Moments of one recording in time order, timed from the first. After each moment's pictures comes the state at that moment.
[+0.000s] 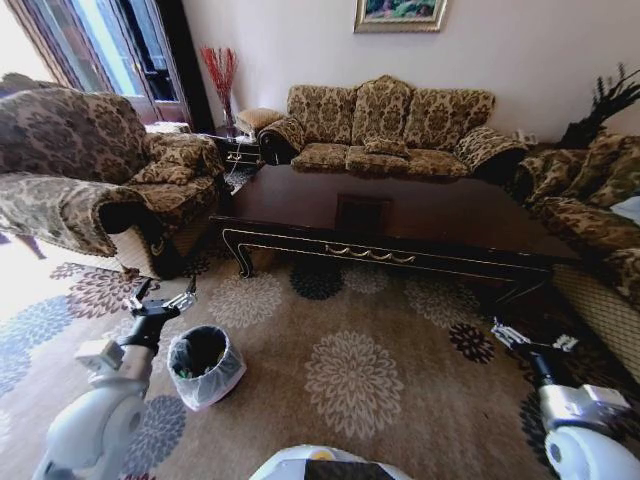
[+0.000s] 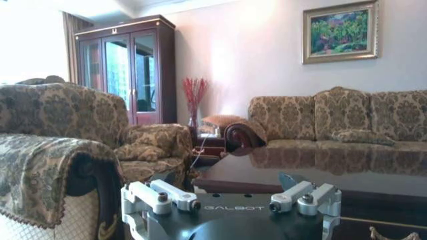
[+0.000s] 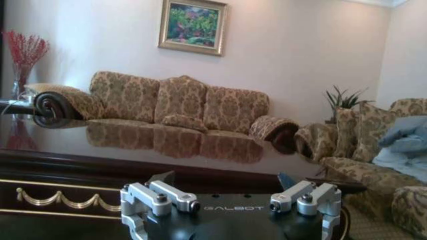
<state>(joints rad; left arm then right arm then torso) 1.75 -1.30 -1.02 -2.42 -0.48 0.18 -0.03 -1.69 1.28 1.06 2.11 0.41 -0.02 -0.05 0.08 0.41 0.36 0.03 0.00</state>
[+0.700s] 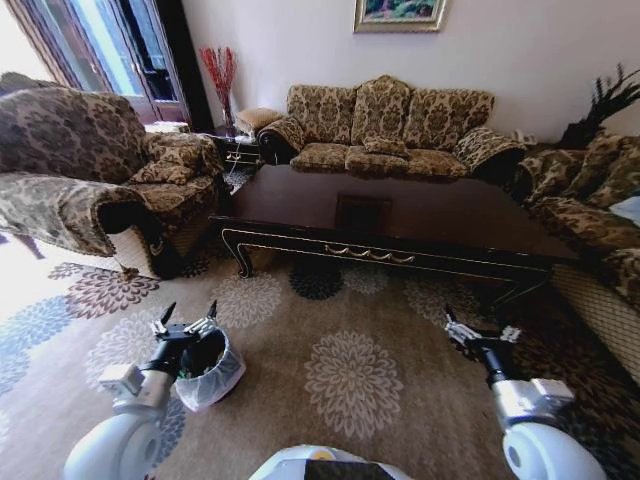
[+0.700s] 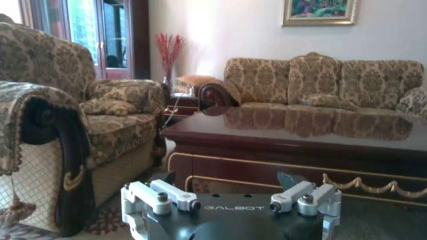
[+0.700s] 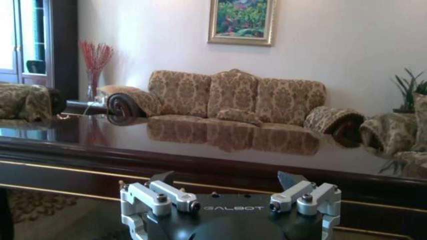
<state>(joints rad) 1.77 -1.34 -0.89 -2.35 -0.40 0.22 0.05 -1.74 1.32 0.79 2.31 0.30 -0.12 0.01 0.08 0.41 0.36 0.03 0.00</state>
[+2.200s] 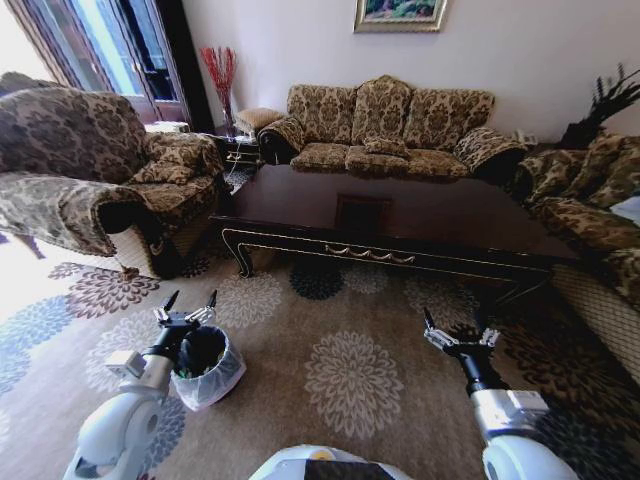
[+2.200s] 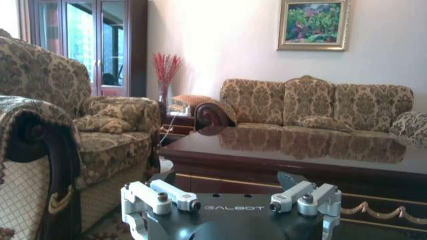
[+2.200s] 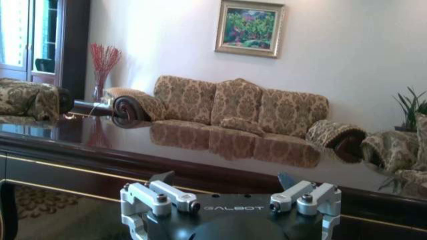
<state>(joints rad) 1.68 -1.25 -0.90 -2.23 -0.50 0.12 0.06 -1.80 1.42 0.77 2.37 0.16 -0.08 -0.03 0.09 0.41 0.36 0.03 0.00</state>
